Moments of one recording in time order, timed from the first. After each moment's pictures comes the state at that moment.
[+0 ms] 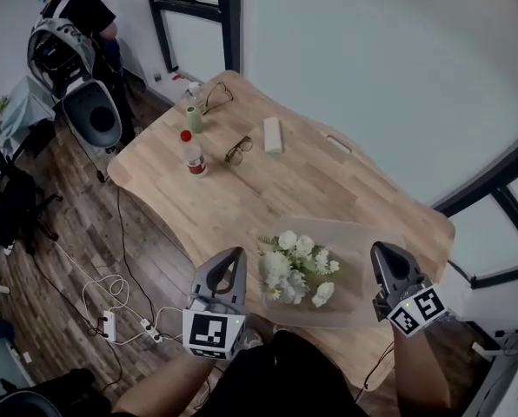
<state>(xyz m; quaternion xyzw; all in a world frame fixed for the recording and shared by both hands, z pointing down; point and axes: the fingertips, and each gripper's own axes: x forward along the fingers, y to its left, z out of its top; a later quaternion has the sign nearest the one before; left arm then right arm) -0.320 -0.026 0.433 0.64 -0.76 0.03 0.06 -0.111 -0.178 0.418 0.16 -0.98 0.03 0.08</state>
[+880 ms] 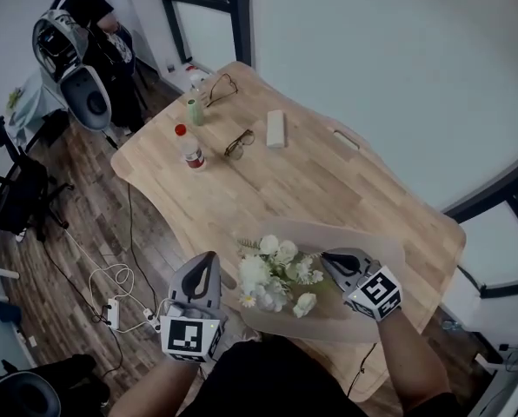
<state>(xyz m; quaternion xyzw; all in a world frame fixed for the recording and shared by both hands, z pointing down) -0.327 -0.019 0.458 0.59 -0.80 0.08 0.07 -0.165 -0.160 0.553 -0.05 -0.97 0.00 0.25</state>
